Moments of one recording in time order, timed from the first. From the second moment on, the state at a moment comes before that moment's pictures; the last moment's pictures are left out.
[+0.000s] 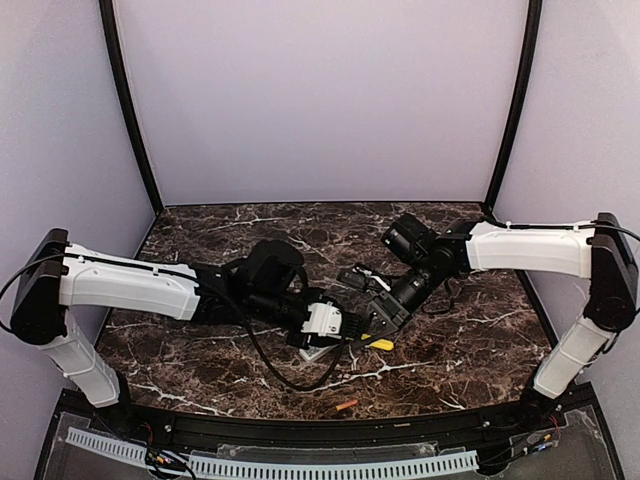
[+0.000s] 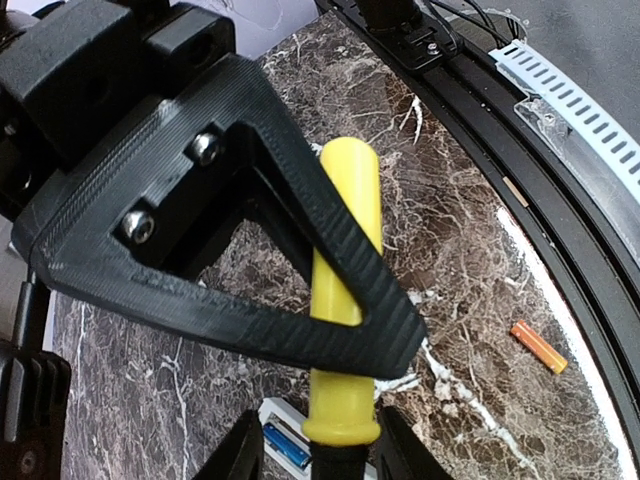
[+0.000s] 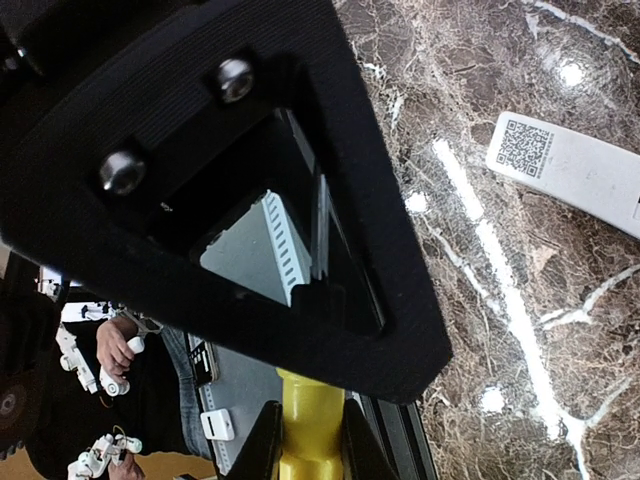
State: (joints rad) left arm -1.08 1.62 1.03 -0.04 0.35 0.85; right arm 0.82 1.62 1.14 -0.74 -0.97 0.10
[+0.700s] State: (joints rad) left arm -1.08 1.64 1.03 -0.02 0.28 0.79; right arm 0.82 1.53 1.11 -0.61 -0.86 0.24
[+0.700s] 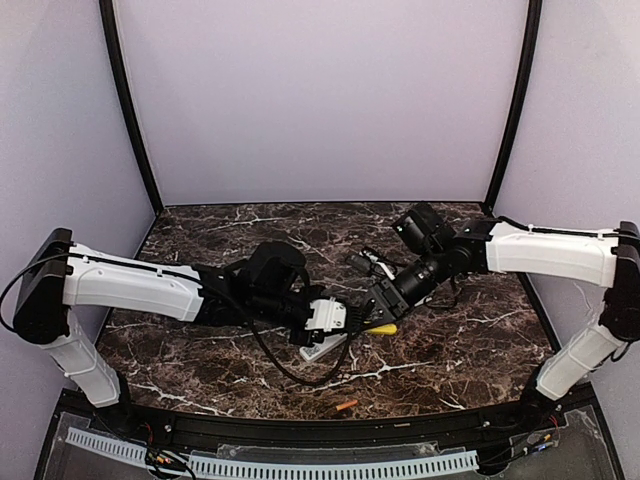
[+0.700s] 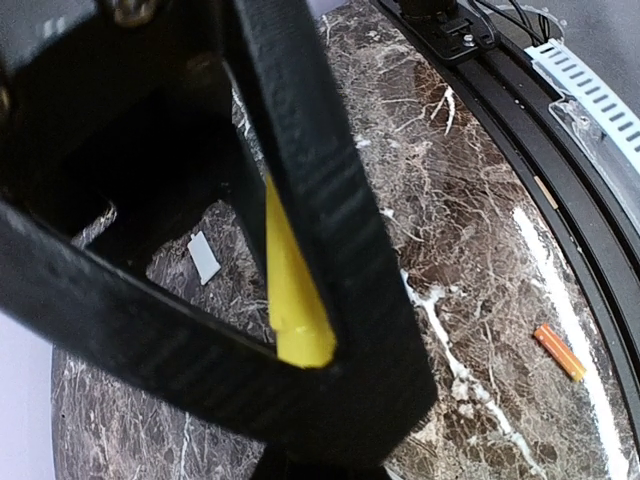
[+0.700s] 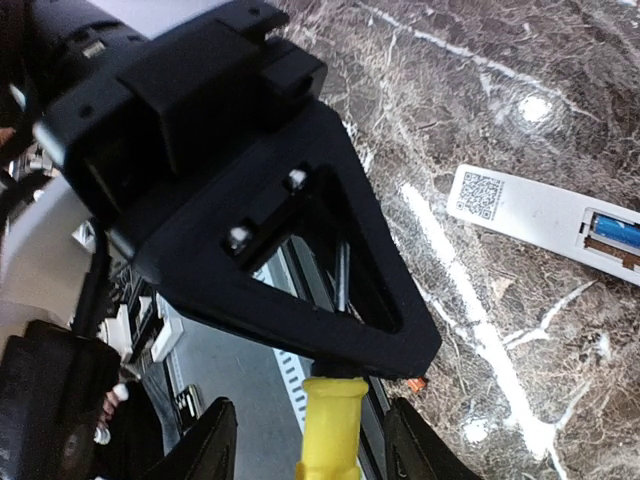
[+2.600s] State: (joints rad) left arm -1.02 1.70 1.11 0.11 0.25 0.53; right arm 0.76 1.33 1.02 -0.40 -0.55 0.57
